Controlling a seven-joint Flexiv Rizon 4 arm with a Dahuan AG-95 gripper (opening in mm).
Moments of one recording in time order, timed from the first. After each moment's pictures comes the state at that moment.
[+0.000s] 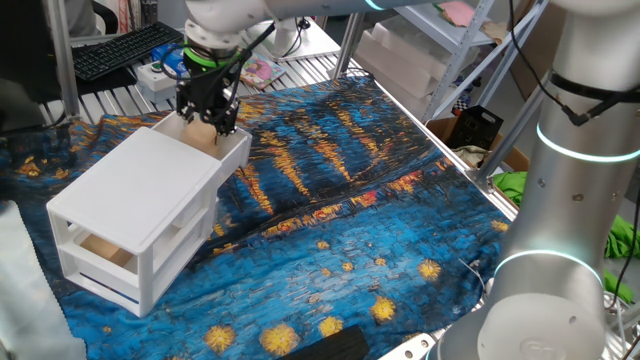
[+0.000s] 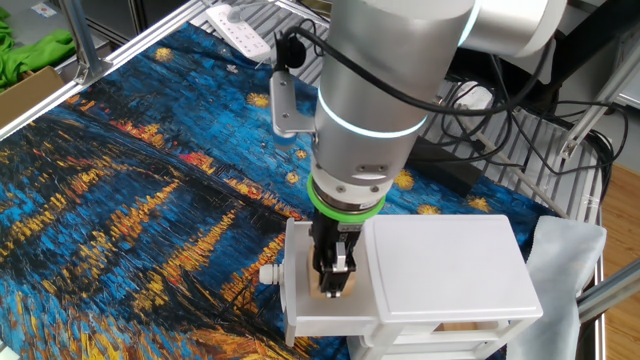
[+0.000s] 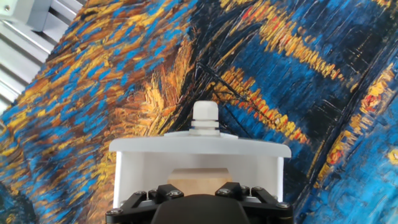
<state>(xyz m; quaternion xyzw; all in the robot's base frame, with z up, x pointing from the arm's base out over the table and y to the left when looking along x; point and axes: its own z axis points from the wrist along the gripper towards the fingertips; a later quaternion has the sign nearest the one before) 0.623 0.142 0.165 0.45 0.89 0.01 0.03</state>
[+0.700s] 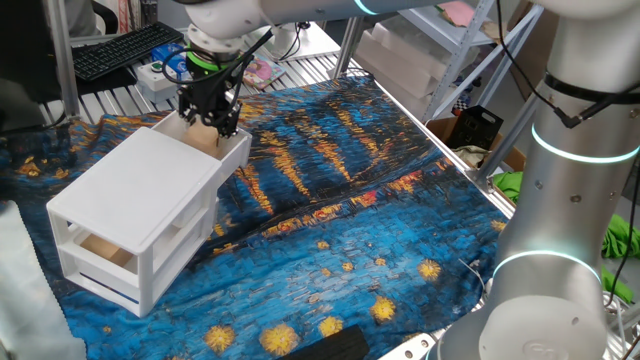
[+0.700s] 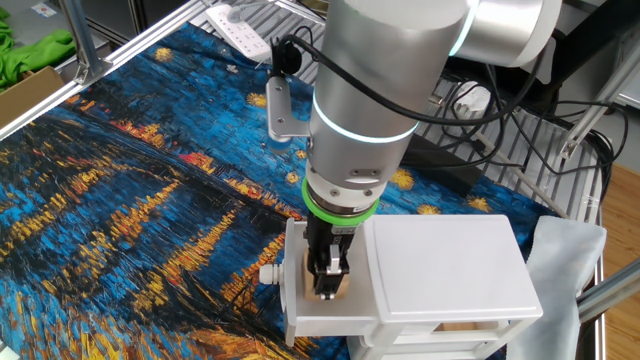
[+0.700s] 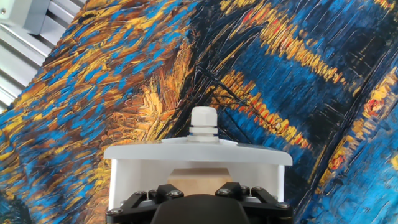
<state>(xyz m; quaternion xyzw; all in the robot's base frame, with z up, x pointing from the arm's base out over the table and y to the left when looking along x) 0.623 0.138 0.161 0.46 0.89 0.01 0.02</state>
